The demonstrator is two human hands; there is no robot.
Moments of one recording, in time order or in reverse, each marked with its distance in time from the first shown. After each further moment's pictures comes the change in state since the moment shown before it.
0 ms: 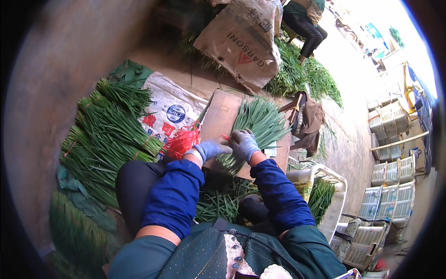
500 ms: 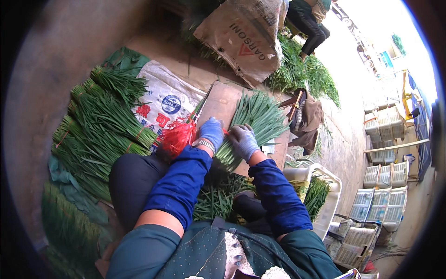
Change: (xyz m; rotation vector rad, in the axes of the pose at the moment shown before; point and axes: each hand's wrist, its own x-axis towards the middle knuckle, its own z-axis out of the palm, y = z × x) left_hand 0.056 -0.030 0.014 0.664 0.660 -0.224; right_hand -0.008 0.011 0.015 0.046 0.162 -0.094
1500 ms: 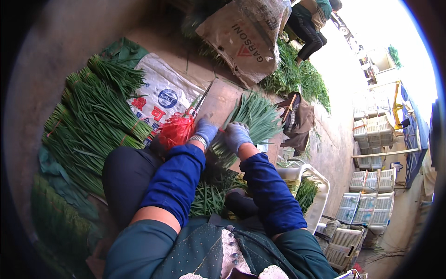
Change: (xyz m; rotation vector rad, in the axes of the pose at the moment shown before) left_hand 0.015 -0.022 0.044 -1.009 -0.068 -0.443; right_hand 0.026 -0.028 0.006 -0.412 -0.314 0.241
